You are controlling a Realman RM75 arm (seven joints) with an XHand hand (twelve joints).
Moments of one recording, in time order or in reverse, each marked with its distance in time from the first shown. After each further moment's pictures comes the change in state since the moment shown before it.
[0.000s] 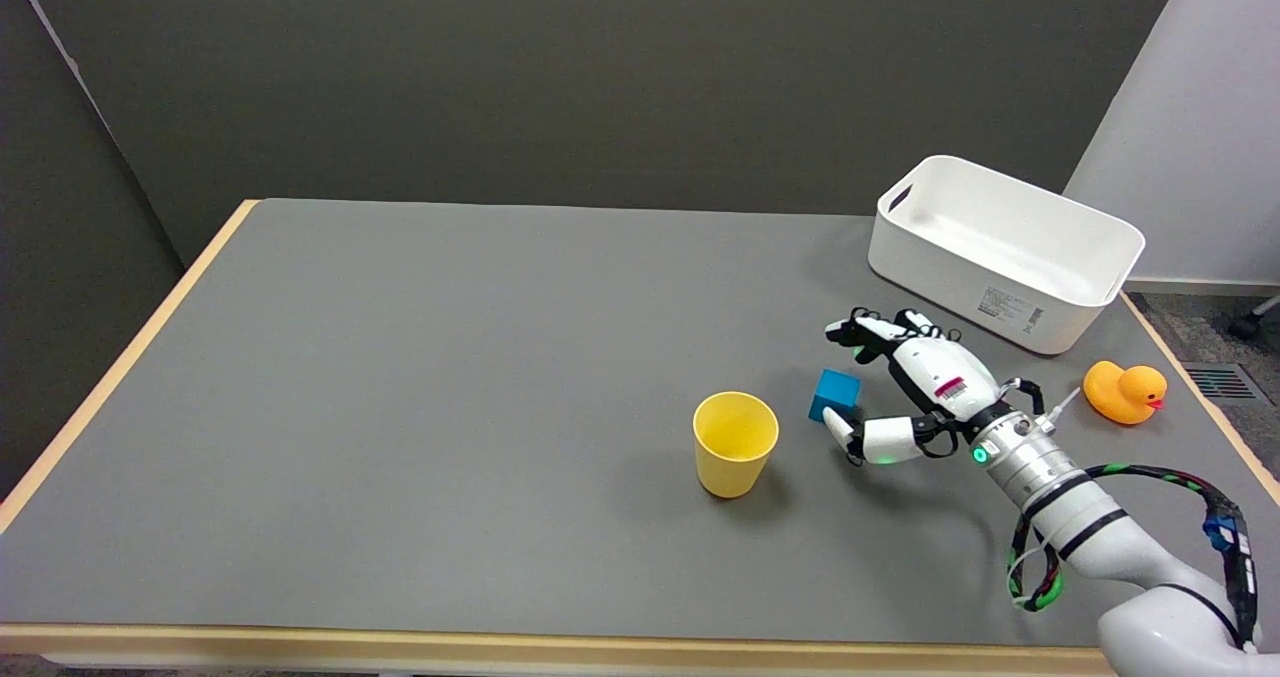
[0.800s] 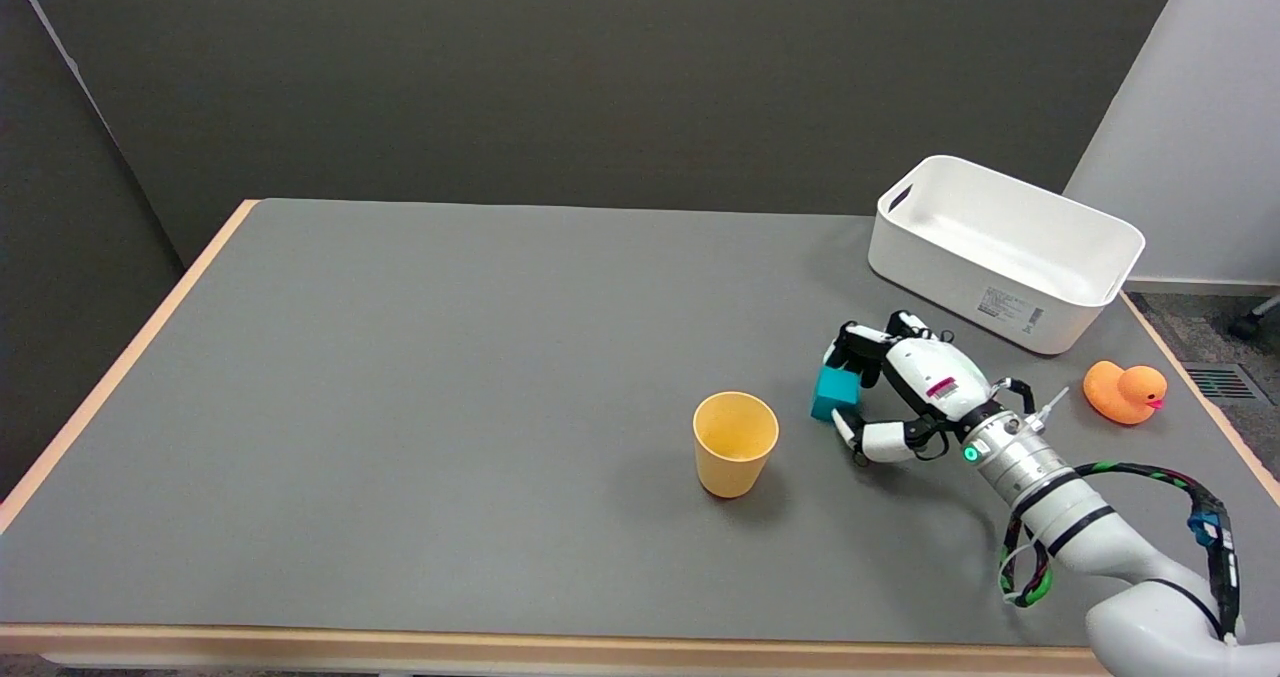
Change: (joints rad) arm 0.048 -0.005 -0.039 -0.051 -0.001 0.008 0.002
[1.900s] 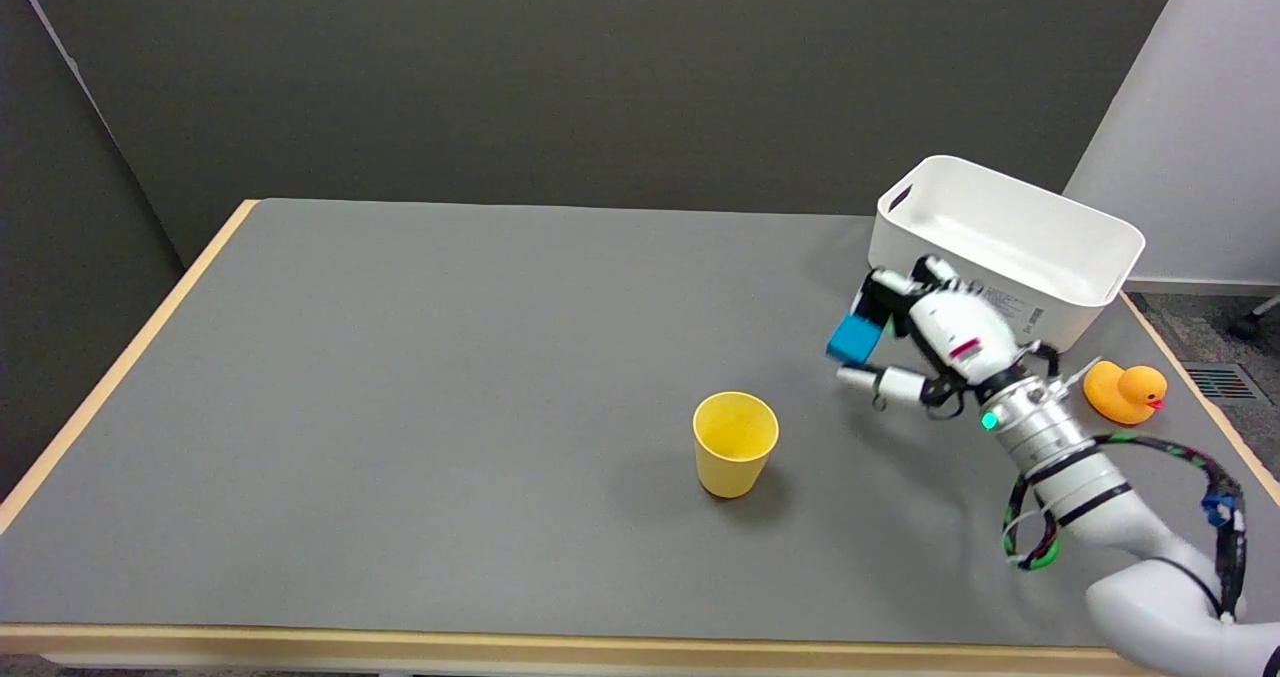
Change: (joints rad) arm 0.032 -0.005 0.055 -0.025 -0.045 0.130 -0.019
